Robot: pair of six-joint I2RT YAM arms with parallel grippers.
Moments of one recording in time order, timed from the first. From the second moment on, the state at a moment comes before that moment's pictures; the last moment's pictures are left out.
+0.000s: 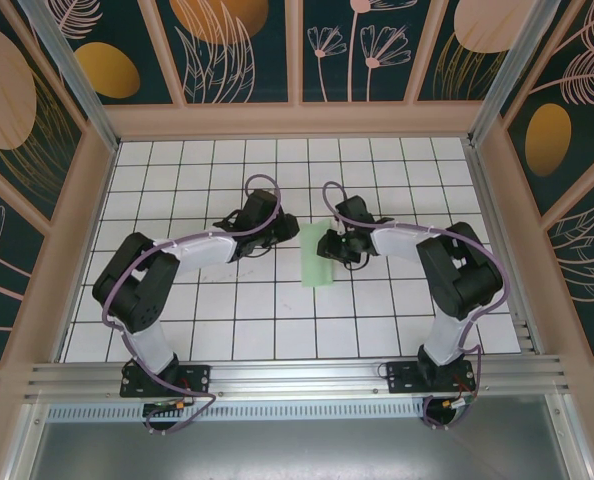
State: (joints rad) left arm -0.63 1.77 1.00 0.04 0.11 -0.85; right arm 0.52 1.78 0.94 -0.23 -0.30 0.67
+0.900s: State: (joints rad) left arm -0.63 1.82 0.98 0.12 0.19 -0.90; right arm 0.47 1.78 0.90 -0.17 -0.38 0.77
